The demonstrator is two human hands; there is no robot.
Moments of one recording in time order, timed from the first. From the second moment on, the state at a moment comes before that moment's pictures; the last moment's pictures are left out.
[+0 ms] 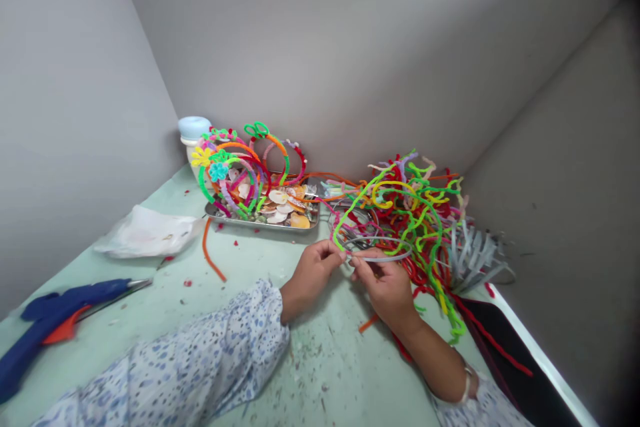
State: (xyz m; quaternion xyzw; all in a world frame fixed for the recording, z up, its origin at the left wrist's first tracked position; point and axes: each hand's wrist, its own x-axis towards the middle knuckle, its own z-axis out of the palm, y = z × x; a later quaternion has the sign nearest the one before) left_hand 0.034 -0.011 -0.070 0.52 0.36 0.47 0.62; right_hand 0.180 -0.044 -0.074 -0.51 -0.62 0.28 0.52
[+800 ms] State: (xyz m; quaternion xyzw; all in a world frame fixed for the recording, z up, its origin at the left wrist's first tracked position) left_hand 0.037 -0.022 -0.068 0.63 0.40 0.51 0.43; right_hand 0.182 -0.046 -0.073 -0.52 -0.58 0.32 0.54
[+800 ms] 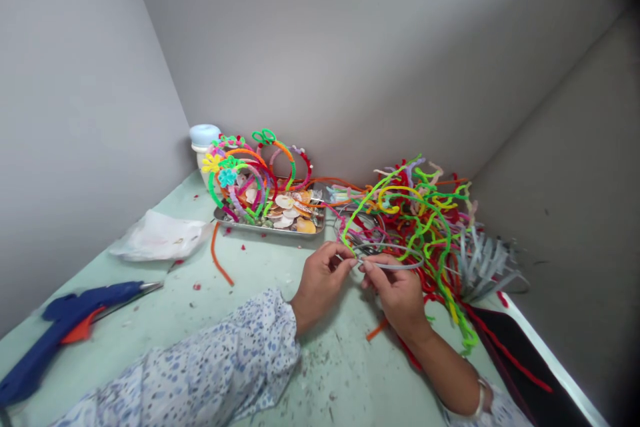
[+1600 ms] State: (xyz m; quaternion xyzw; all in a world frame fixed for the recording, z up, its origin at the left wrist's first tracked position) left_hand 0.033 -0.022 -0.066 0.69 0.37 0.54 0.30; right_hand 0.185 -0.045 -0.075 -0.50 -0.56 0.36 0.55
